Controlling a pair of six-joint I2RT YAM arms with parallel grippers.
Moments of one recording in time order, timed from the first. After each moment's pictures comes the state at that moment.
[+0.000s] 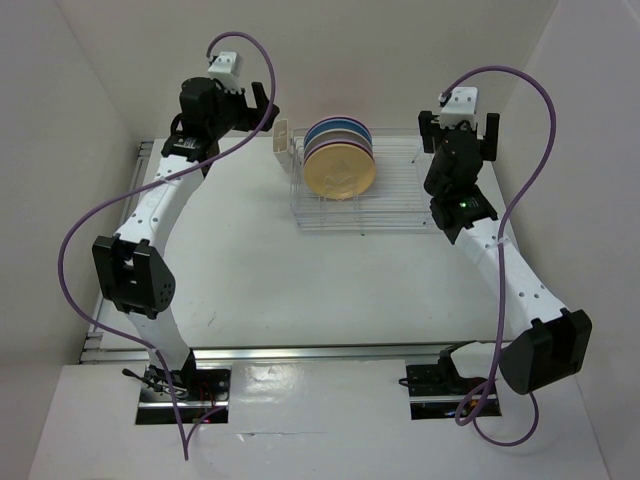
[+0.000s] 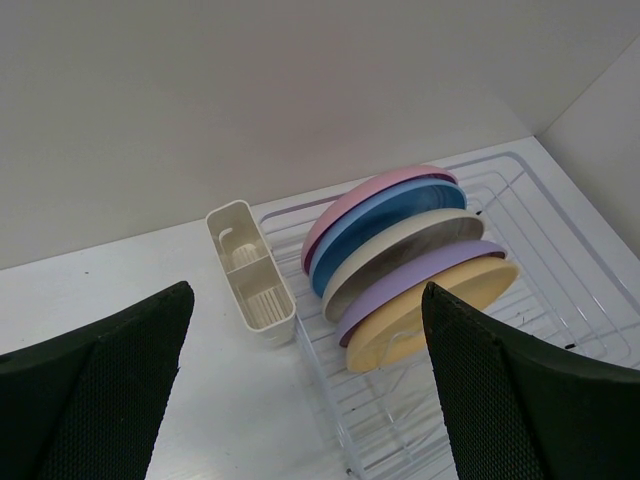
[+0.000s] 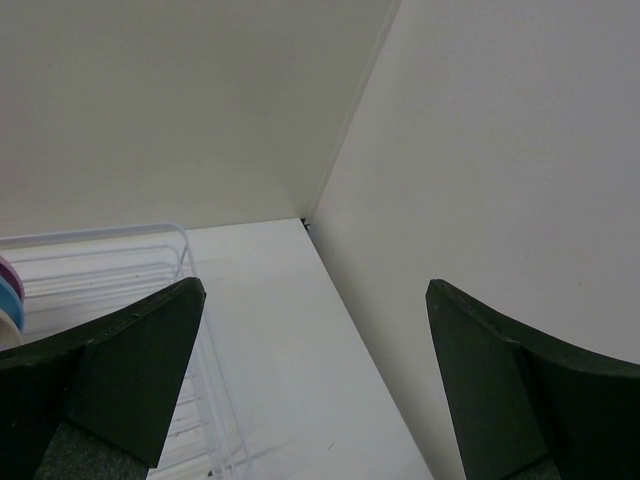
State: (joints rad) left arm -0.19 1.80 1.79 -0.12 0.24 -0.19; right arm 0.31 1.29 1.23 0.18 0.74 -0.37
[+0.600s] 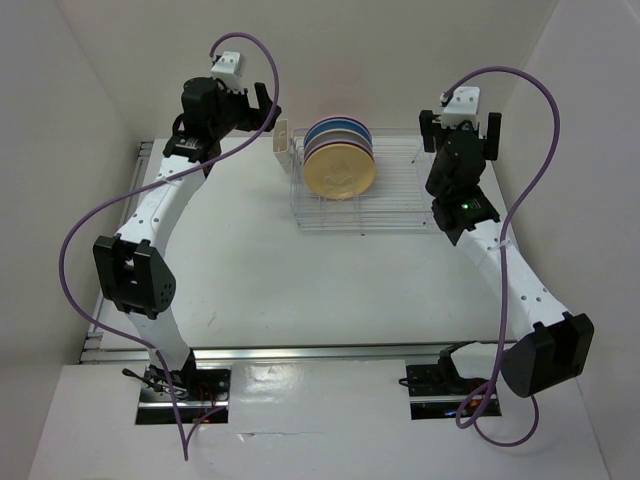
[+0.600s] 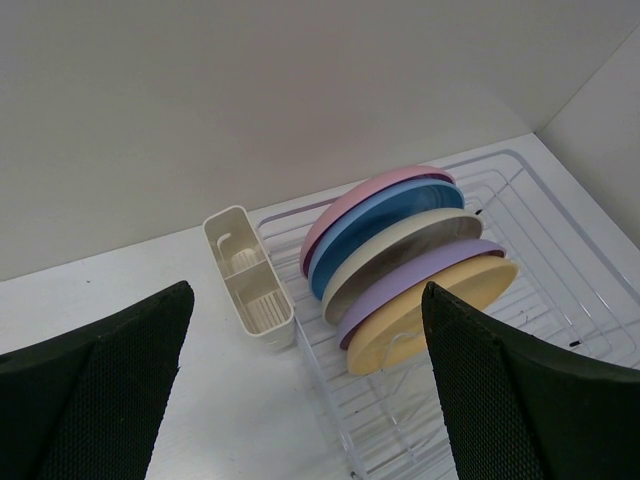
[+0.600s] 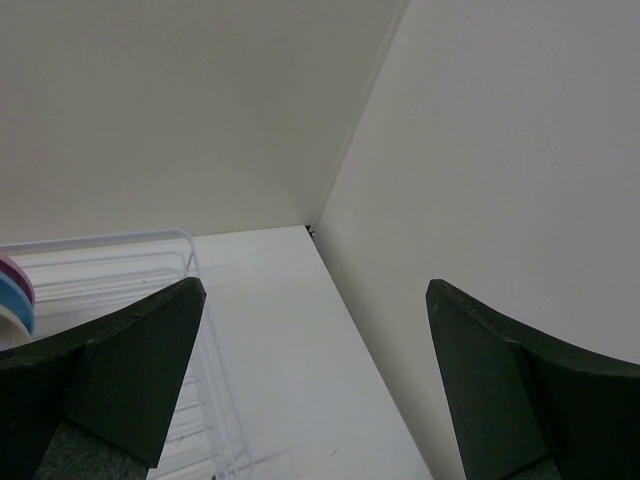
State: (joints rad) left arm -0.20 1.80 1.79 -0.11 0.24 -0.16; right arm 0.31 1.27 1.23 0.18 0.73 -0.37
